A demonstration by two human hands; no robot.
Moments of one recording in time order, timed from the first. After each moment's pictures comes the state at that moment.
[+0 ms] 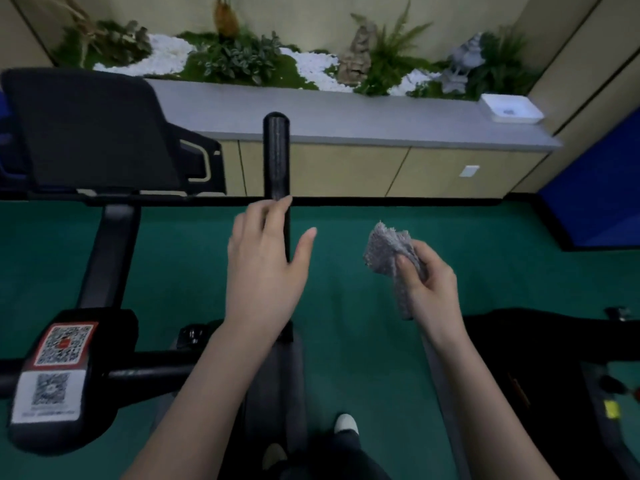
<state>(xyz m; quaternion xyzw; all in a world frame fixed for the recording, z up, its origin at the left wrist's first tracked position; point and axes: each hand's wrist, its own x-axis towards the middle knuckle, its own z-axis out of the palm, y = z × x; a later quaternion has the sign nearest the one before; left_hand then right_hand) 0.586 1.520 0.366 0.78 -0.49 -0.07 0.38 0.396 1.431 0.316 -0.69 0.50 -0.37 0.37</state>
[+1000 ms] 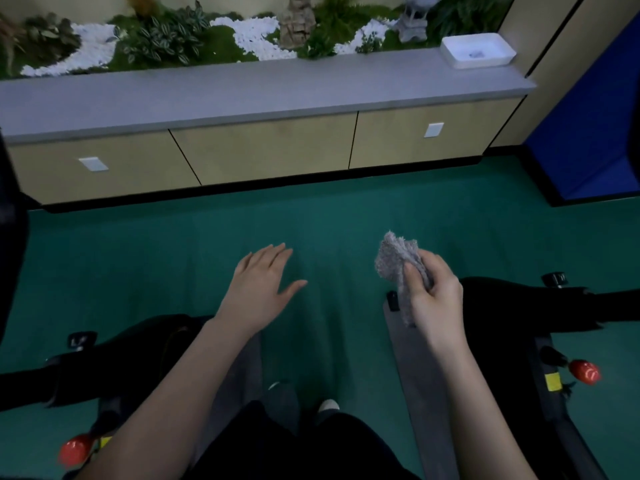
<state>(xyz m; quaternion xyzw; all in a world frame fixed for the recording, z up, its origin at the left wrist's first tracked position) 0.356 1.368 0.265 0.75 -0.64 -0.15 0.05 0.115 1.306 0.287 -0.66 0.56 -0.38 0.34</state>
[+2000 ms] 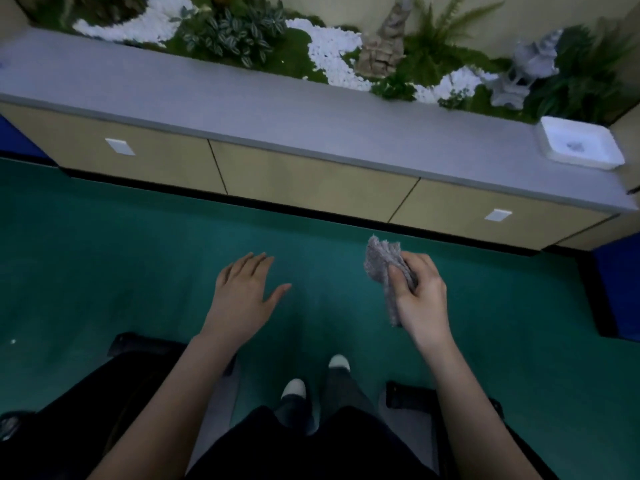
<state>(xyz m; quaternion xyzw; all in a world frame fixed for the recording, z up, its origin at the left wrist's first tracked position) 0.529 1.147 0.236 0.86 -0.48 -0.15 0.09 0.326 1.003 0.280 -0.77 0.46 -0.28 0.35</state>
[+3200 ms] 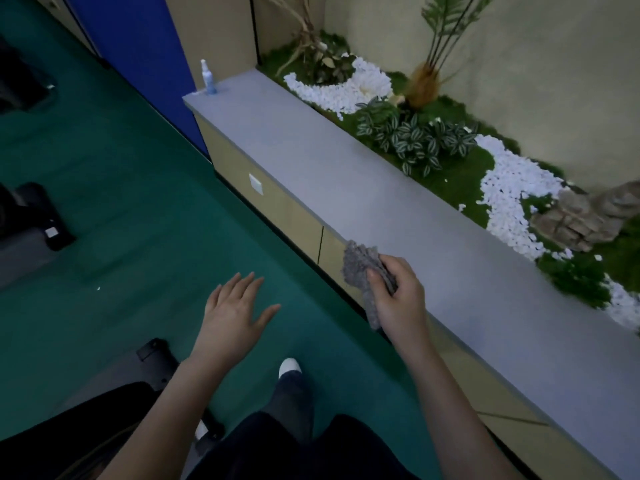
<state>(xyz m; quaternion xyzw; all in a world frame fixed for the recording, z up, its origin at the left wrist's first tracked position) 0.800 1.001 0.230 0.97 -0.15 -0.12 0.13 0.750 0.765 0.271 -0.82 0.15 -0.15 0.53</state>
